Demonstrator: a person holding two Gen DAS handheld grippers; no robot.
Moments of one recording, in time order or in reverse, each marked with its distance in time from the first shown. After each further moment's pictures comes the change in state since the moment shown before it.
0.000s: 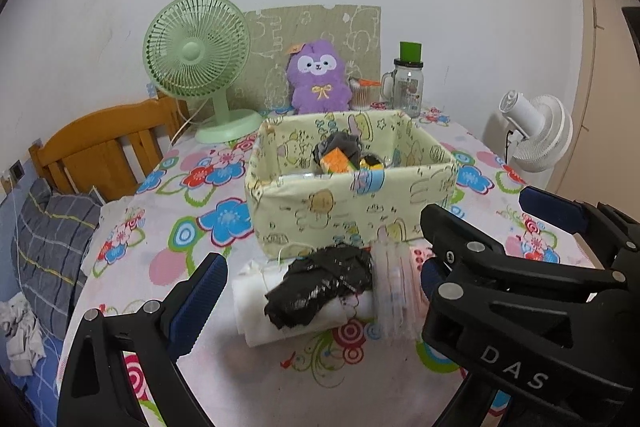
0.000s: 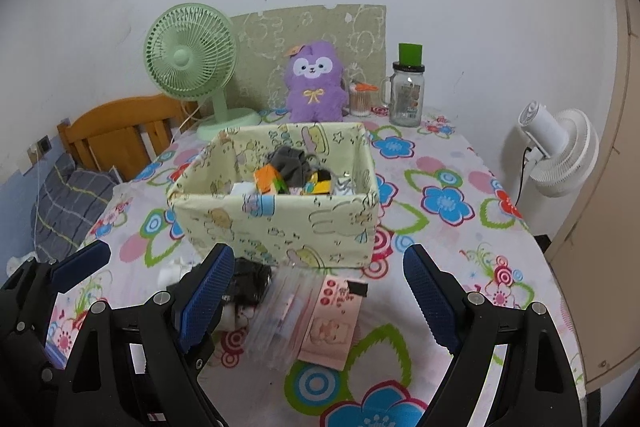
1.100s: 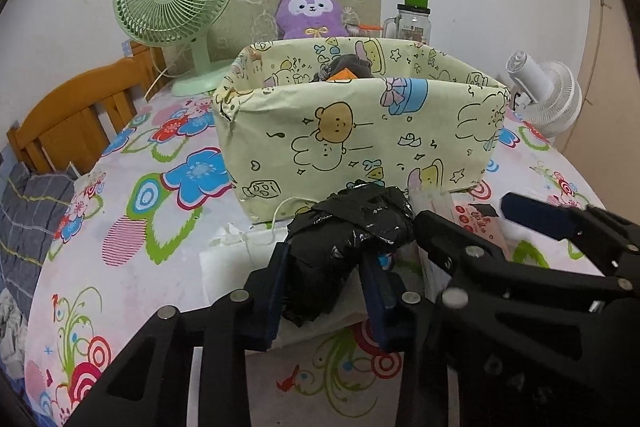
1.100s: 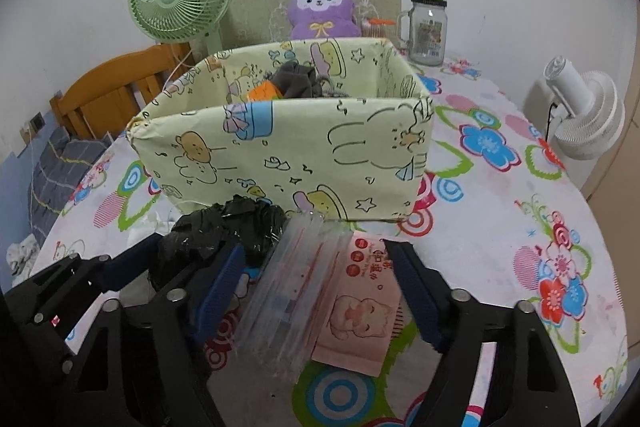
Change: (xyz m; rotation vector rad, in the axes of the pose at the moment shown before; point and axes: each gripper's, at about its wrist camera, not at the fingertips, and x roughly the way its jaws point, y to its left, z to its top) left arm 0.070 0.014 -0.027 0.017 0.123 -0.049; right arm 0.077 0.008 -0.030 0.034 0.173 0.036
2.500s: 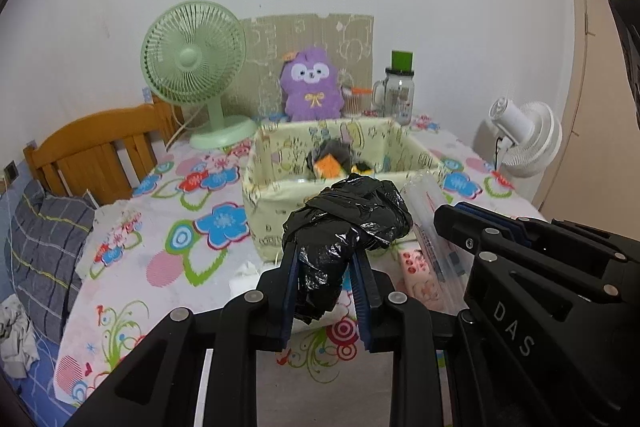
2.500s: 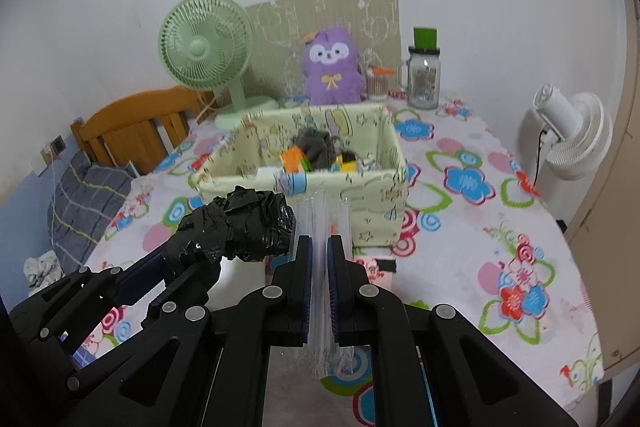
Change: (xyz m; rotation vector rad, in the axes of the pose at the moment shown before) left arm -0.089 -0.016 0.019 -0.012 -0.162 0.011; right arm -0.091 0.008 0.014 -0.006 -0.144 0.033
